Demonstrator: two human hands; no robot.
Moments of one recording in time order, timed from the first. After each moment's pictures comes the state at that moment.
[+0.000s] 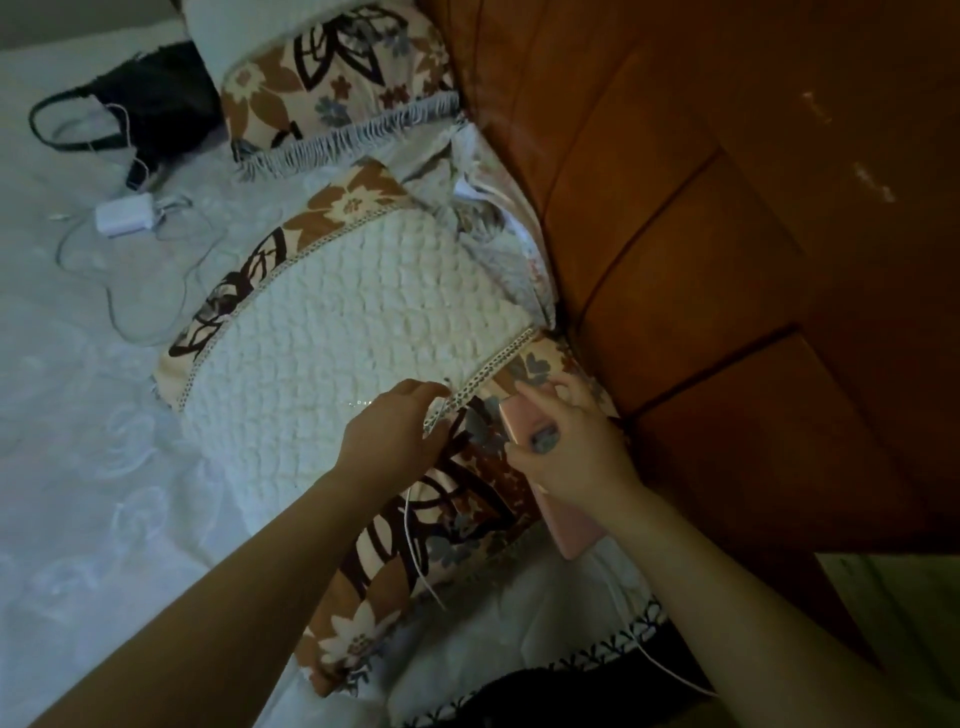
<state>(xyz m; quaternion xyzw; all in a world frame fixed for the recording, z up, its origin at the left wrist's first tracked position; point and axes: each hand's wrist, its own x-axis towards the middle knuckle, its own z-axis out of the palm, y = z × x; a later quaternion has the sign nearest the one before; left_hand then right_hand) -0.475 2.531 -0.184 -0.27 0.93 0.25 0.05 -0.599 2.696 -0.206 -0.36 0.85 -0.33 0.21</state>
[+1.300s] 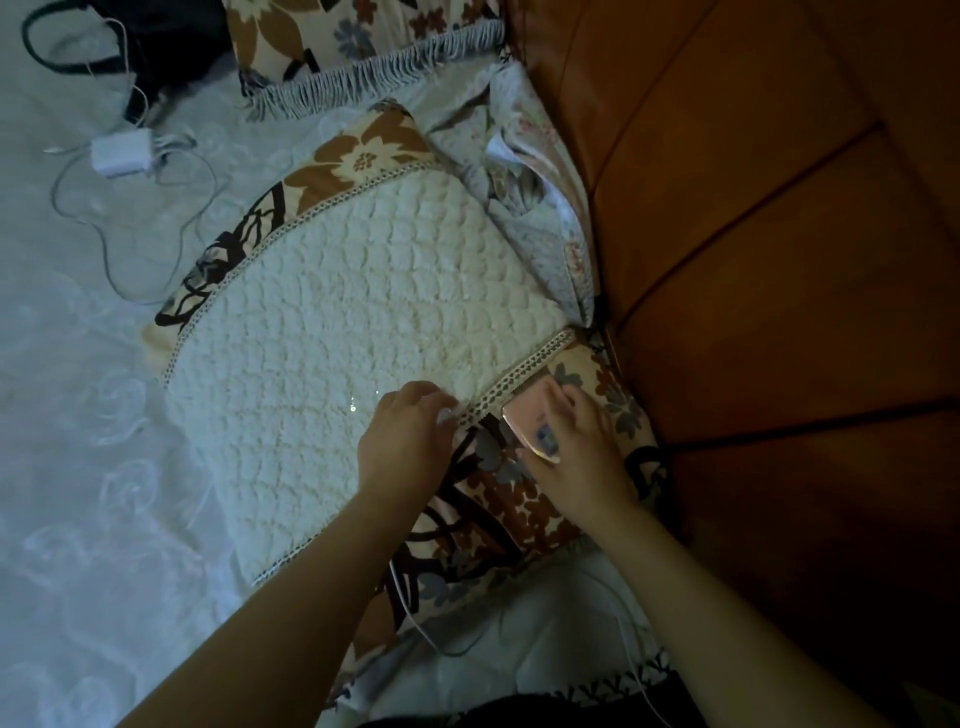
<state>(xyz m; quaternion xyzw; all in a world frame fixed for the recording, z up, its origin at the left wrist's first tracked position) -0.504 2.525 -0.249 -0.39 0.89 0.25 0.00 -0.628 2.667 -0.292 -0.40 0.86 -0.23 0.22</state>
